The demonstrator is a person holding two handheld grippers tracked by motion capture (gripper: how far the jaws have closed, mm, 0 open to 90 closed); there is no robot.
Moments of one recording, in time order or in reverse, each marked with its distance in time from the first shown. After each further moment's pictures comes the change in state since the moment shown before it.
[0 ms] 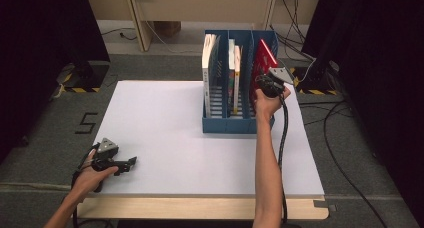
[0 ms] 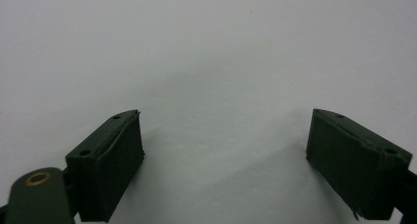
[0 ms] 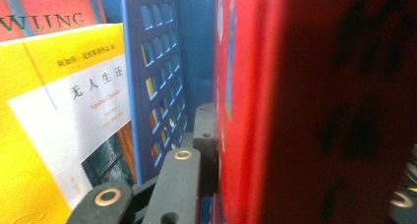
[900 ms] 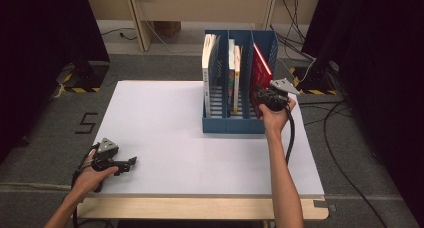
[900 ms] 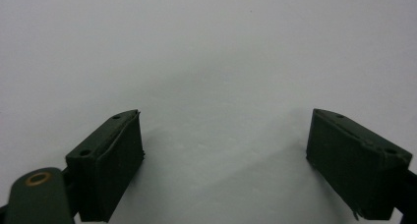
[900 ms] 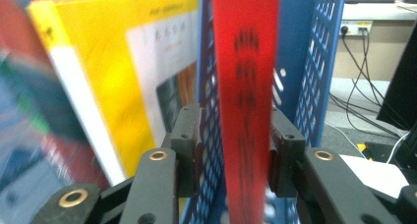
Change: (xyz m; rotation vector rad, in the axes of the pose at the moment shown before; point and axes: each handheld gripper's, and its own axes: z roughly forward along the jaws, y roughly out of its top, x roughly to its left) left arm 0.000 0.000 0.000 -0.002 0.002 0.000; right arm -0.004 -0.011 -0.055 0.088 0.160 -0.080
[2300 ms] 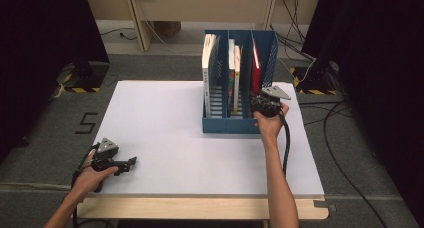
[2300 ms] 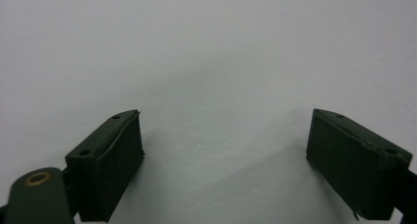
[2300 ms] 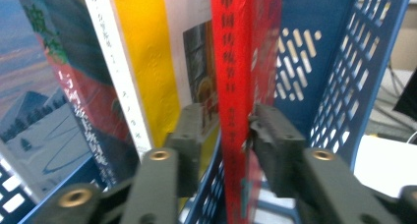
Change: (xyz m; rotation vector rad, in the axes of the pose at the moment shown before) left arm 0.000 0.000 0.000 0.000 -0.003 -0.001; right arm 0.013 -0.022 0.011 0.082 0.041 -0.032
